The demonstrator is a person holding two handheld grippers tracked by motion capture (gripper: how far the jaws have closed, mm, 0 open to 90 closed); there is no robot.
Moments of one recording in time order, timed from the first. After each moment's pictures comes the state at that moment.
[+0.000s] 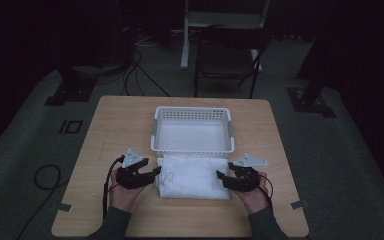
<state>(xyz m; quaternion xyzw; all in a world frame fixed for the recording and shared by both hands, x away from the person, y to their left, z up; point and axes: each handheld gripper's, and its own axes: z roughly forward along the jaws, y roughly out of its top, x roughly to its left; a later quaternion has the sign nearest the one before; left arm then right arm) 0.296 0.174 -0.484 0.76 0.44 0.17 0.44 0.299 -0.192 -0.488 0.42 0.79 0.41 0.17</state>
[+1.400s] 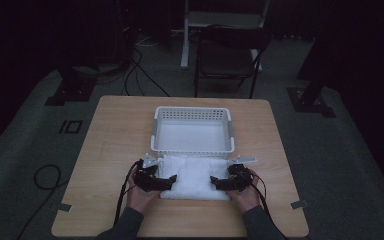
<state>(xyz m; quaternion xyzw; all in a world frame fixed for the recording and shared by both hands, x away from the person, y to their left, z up) 0.316 0.135 -0.535 0.77 0.47 0.11 0.41 0.324 -0.184 -0.530 0.48 0.79 0.37 0.10</state>
